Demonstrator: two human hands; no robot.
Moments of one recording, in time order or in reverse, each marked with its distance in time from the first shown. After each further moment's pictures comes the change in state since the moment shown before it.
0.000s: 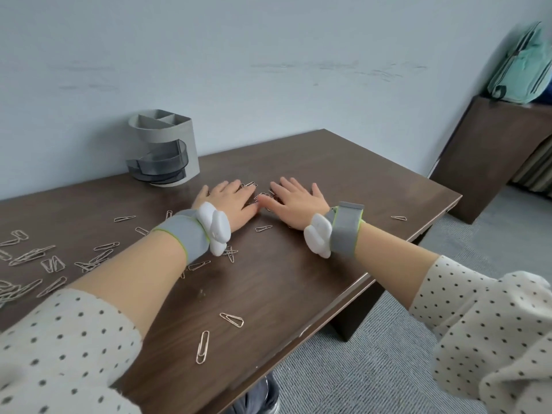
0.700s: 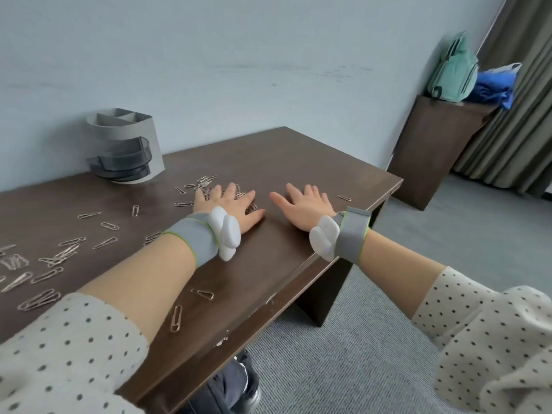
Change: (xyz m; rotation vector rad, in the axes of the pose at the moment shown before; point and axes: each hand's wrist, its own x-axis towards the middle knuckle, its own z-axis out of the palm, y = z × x) left_hand -0.030 0.067 -0.003 0.118 -0.087 0.005; right_hand -0.077 0.033 -0.019 0.054 0.043 0.348
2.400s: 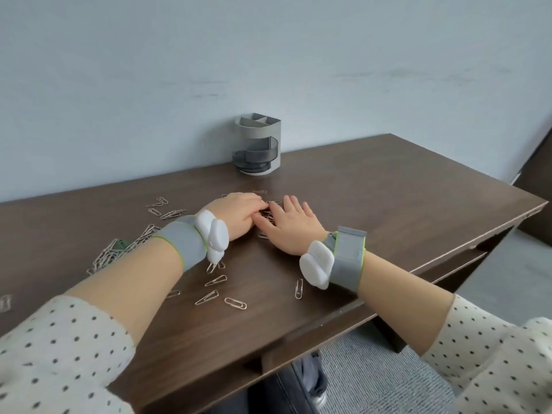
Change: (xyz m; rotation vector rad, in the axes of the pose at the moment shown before) left_hand -0.100 -0.148 -0.017 -0.200 0.048 0.108; right_hand -0.073 -0.173 0.048 0.017 -0.069 -0.510
